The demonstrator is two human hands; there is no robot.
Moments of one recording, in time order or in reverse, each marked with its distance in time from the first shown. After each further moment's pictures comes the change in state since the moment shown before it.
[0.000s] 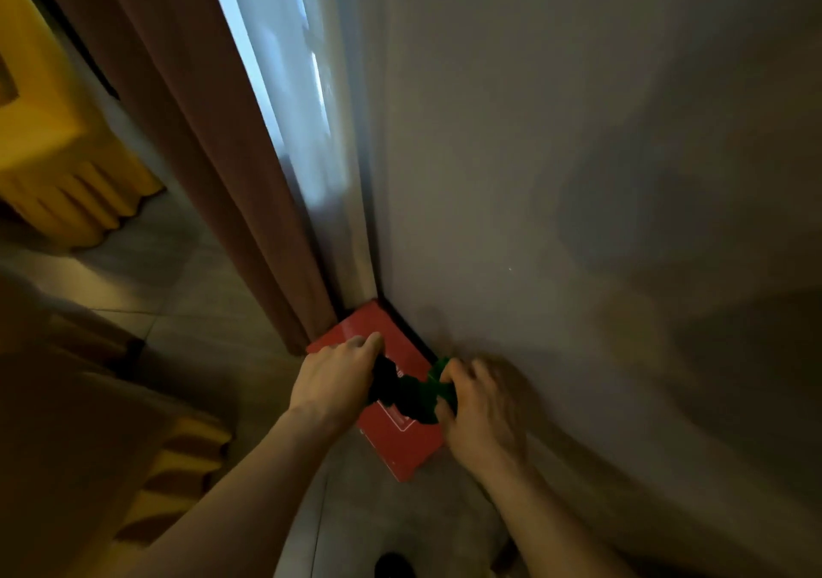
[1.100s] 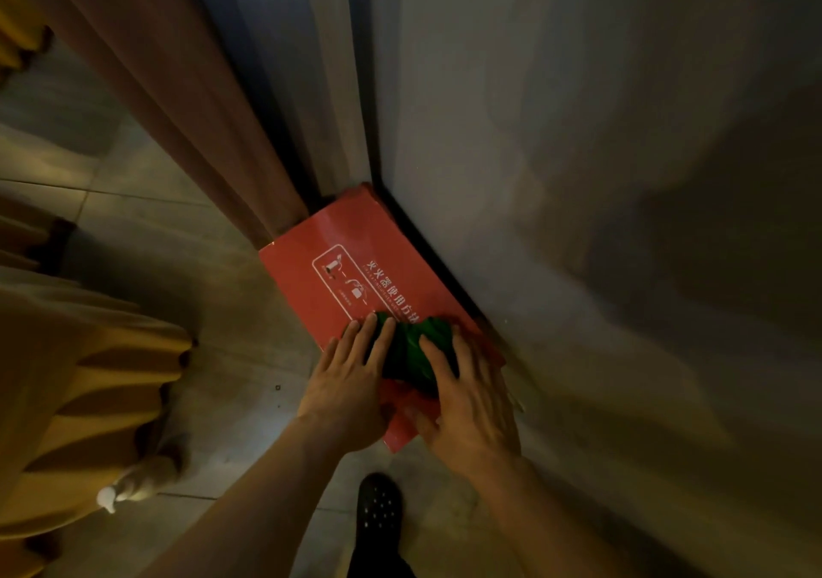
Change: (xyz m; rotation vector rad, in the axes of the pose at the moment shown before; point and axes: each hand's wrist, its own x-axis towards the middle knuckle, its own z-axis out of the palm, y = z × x) left_hand 0.038 -0.039 0.269 -0.147 -0.422 -0.080; right_hand 0.032 0.098 0.224 -0.144 -0.372 -0.044
